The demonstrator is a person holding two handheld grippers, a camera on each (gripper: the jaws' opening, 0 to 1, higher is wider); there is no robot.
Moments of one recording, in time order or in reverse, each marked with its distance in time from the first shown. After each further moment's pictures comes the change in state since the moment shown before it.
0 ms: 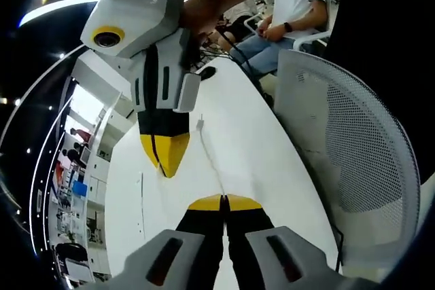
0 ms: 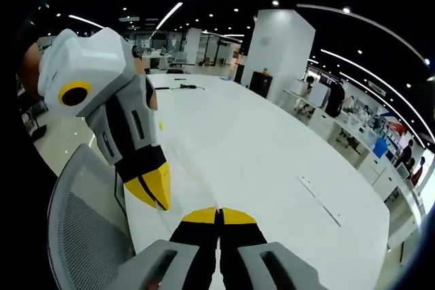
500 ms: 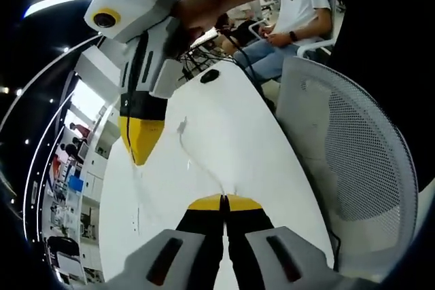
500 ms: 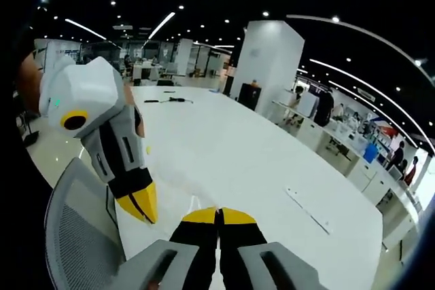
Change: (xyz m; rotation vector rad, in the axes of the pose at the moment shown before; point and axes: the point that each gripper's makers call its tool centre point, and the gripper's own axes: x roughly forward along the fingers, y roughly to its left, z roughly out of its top) left arm 0.001 0.001 -0.002 -0.061 -0.031 -0.004; right arm -0.011 -0.020 0.024 0.004 -0.082 -0.062
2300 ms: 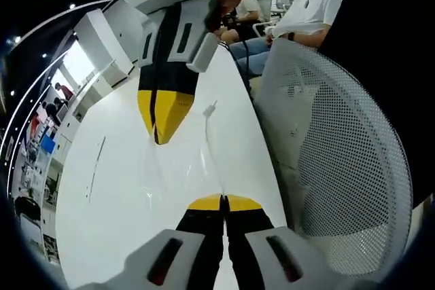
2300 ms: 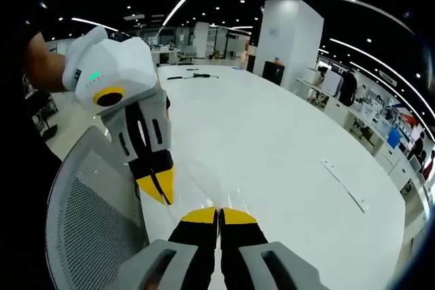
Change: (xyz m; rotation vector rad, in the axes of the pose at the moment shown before) left arm 0.029 -0.061 -0.051 -0.231 0.047 -0.130; right arm 0.032 0.068 -0.074 0.027 0.136 0.160
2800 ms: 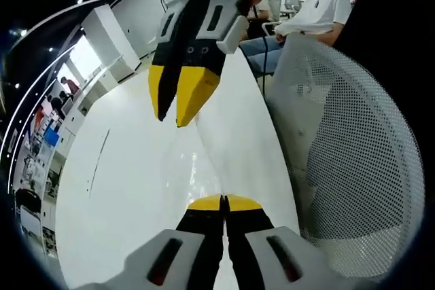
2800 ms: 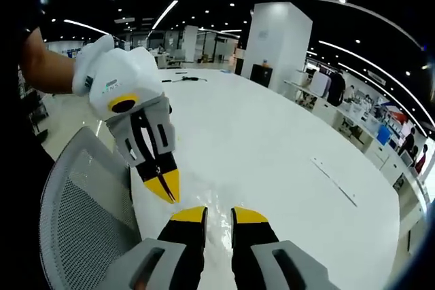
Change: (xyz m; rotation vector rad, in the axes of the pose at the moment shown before) left arm 0.015 0.014 -0.010 -0.022 0.011 0.039; right arm -0.013 -0.010 -0.008 0.028 -0.030 -0.081
